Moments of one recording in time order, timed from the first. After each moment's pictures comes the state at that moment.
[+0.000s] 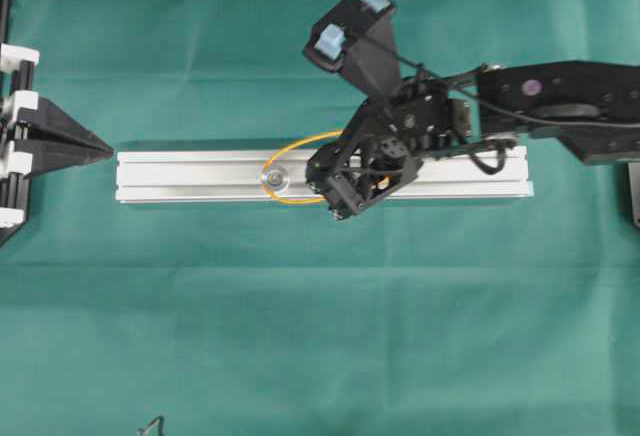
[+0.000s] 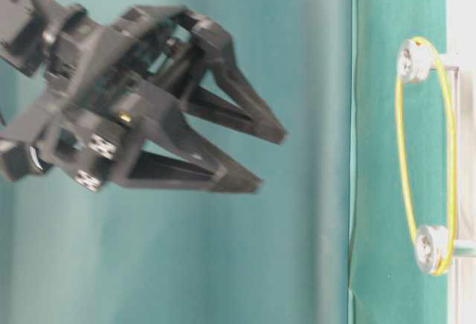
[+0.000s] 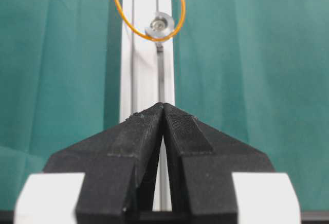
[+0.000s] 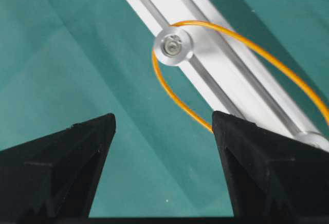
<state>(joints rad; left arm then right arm) -0.02 -0.98 1.03 0.02 0.50 -0.01 0.01 -0.02 0.24 -0.06 0.67 0.98</state>
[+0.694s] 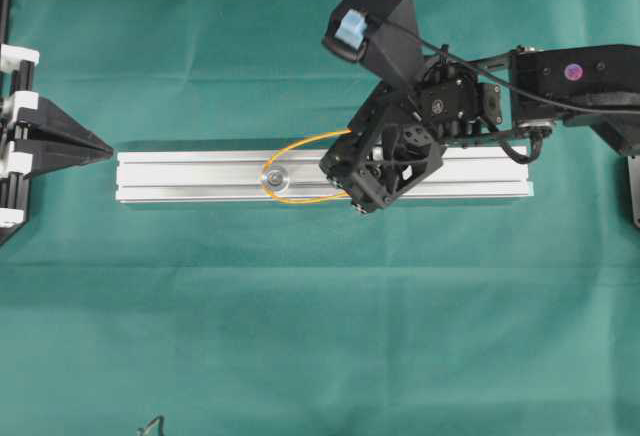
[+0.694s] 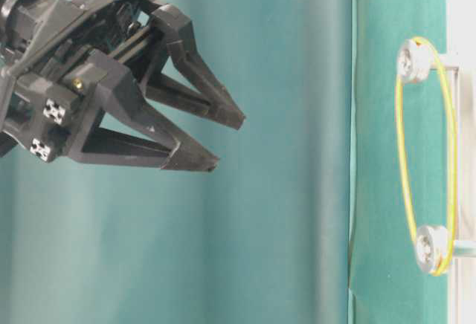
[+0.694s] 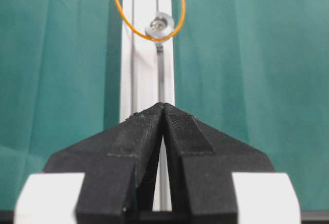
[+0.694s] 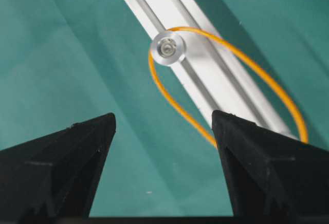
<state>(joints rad) -0.02 -0.98 1.03 0.02 0.50 -0.01 0.01 -0.08 0.24 -0.08 0.71 0.87</state>
